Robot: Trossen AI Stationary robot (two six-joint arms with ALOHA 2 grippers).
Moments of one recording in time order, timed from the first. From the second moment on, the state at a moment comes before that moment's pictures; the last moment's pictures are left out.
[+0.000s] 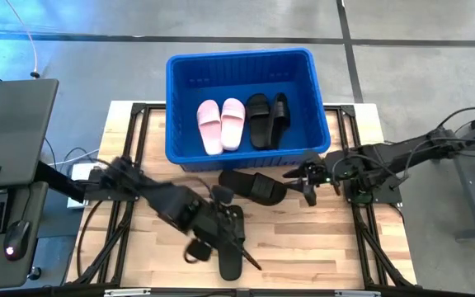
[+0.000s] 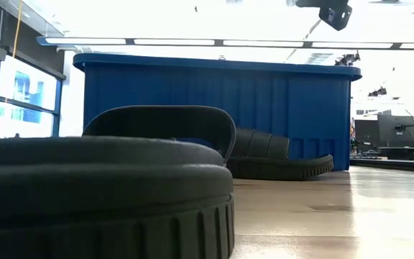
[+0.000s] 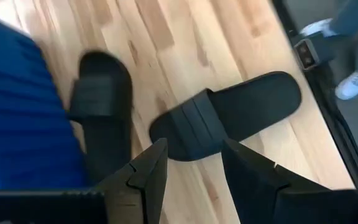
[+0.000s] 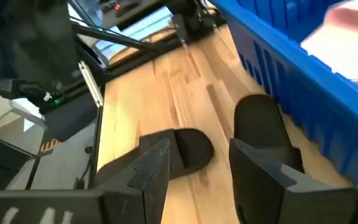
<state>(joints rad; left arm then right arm) -0.40 2.01 2.32 -1.50 -0.25 -0.07 0.26 0.98 0.90 -0.39 0.19 0.55</state>
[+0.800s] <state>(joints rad) -0.45 2.43 2.32 -1.40 -0.37 -0.61 0.28 1.01 0.90 -0.30 0.10 0.58</state>
